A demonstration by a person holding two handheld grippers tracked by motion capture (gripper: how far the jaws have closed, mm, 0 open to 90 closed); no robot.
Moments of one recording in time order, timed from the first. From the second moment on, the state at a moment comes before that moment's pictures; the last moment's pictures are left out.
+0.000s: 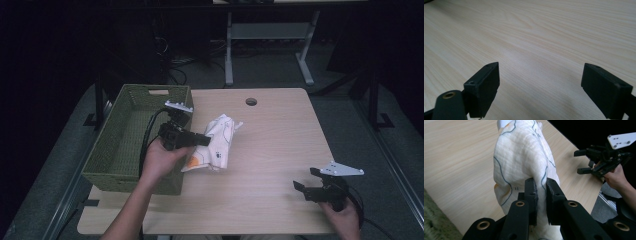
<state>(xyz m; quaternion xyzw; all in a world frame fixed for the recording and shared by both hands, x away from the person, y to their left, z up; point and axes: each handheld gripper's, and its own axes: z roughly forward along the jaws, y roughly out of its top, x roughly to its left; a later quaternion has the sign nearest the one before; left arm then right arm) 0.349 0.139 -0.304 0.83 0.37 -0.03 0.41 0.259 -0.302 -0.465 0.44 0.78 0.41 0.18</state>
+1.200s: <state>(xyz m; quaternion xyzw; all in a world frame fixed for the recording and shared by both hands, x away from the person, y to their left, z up) 0.353 0.228 -0.287 0.80 0.40 -0.03 0.44 0.259 -0.302 -0.466 0.45 0.78 0.40 0.18</state>
